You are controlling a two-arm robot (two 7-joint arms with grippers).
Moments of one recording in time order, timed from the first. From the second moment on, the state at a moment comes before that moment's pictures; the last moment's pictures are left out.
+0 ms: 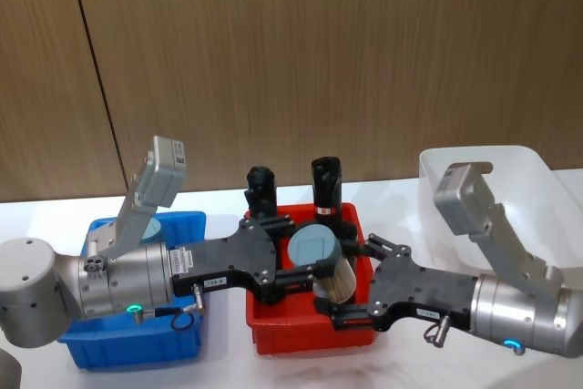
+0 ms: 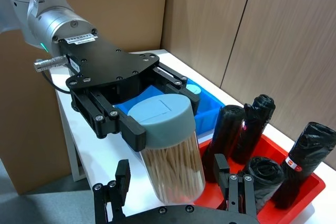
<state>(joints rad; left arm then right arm) -0.53 0.36 0.37 -1.28 -0.40 0.06 -1.13 0.25 0.38 -0.31 -1.62 0.18 0.23 0.77</state>
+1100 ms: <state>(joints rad) -0.53 0.36 0.37 -1.28 -0.40 0.06 -1.13 0.27 0.36 -0.35 -1.60 0.16 0.21 0.75</state>
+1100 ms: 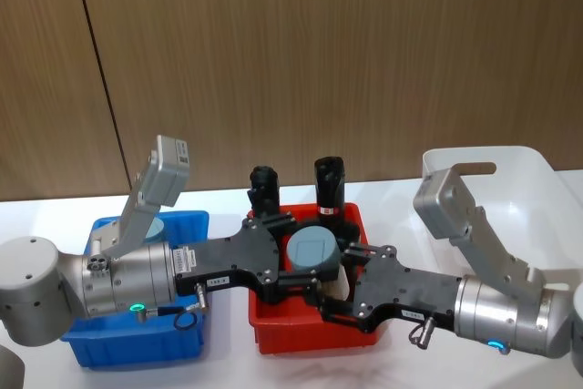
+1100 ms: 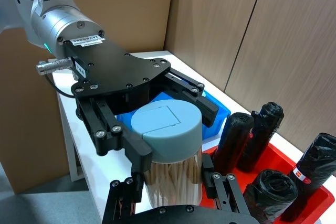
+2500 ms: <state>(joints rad) -0.53 0.36 0.37 -1.28 -0.40 0.06 -1.13 0.26 0.46 -0.25 -1.55 0.31 0.17 0.54</state>
